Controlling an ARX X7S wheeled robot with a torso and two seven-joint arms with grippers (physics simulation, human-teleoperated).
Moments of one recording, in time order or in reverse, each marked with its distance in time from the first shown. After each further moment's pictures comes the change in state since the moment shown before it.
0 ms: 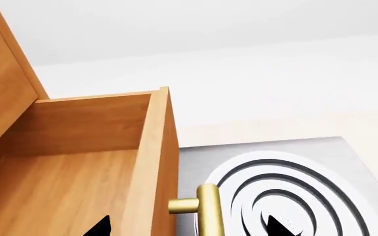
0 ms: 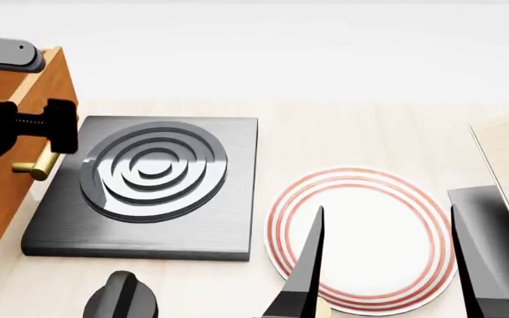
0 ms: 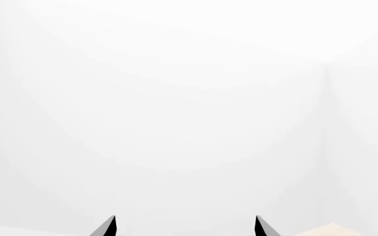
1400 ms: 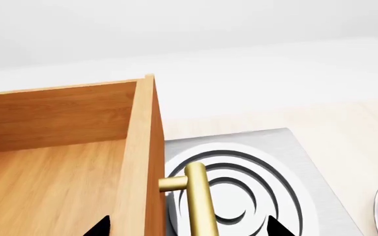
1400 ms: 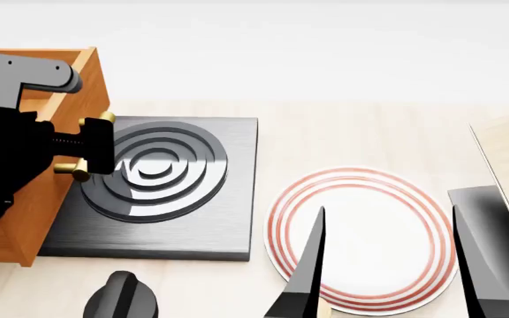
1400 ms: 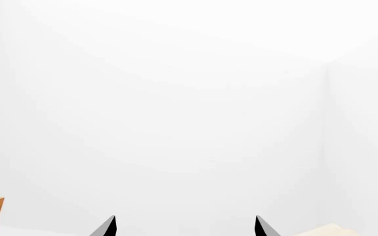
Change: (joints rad) left arm 0.109 -0.027 -0.046 0.280 -0.078 -0.051 -0.133; right arm 0.001 0.025 -0.007 0.000 0.016 -0.005 0.025
